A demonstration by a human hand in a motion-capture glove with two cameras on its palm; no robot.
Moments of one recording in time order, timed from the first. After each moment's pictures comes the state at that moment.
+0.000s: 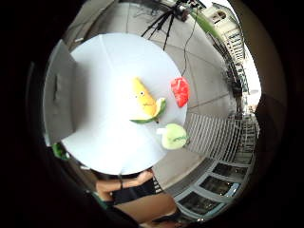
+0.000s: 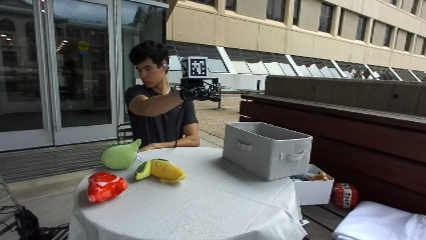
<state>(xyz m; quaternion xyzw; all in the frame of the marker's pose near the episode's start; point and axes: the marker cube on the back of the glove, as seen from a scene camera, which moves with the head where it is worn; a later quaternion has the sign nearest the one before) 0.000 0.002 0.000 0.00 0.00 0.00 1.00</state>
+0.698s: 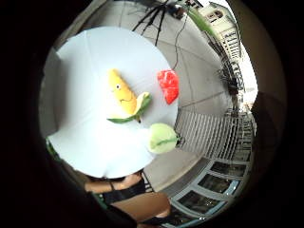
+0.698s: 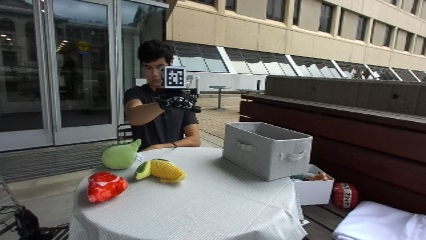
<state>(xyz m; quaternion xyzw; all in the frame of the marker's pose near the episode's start) 0.085 0.009 0.031 0.00 0.03 0.01 1.00</state>
